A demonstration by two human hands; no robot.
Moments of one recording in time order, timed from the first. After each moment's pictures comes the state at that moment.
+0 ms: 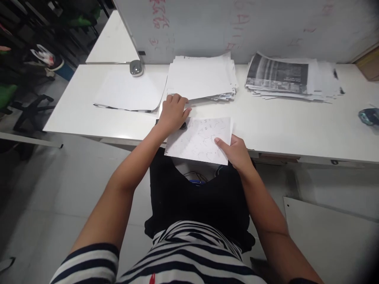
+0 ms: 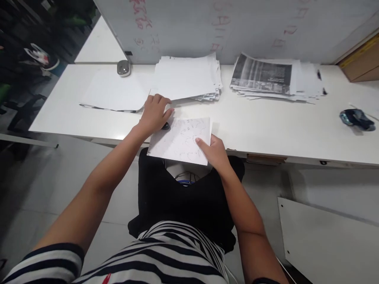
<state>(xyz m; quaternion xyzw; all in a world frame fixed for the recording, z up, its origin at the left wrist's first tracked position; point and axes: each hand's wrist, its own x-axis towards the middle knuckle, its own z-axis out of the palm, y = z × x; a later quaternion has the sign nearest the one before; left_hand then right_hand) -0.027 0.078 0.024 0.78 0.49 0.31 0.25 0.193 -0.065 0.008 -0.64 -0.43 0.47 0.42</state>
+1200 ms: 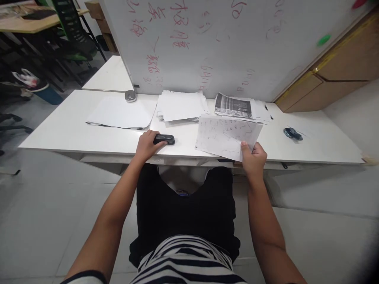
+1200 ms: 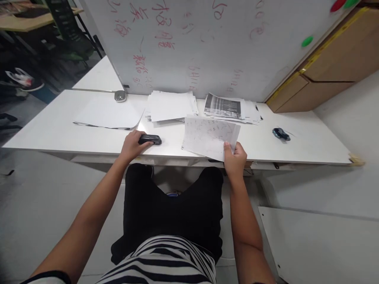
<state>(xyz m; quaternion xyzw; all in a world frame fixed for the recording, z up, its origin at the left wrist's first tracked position) -0.092 0.034 -0.001 0.81 0.53 0.26 0.05 0.282 -0.104 0.041 -0.74 -0.42 0.08 0.53</state>
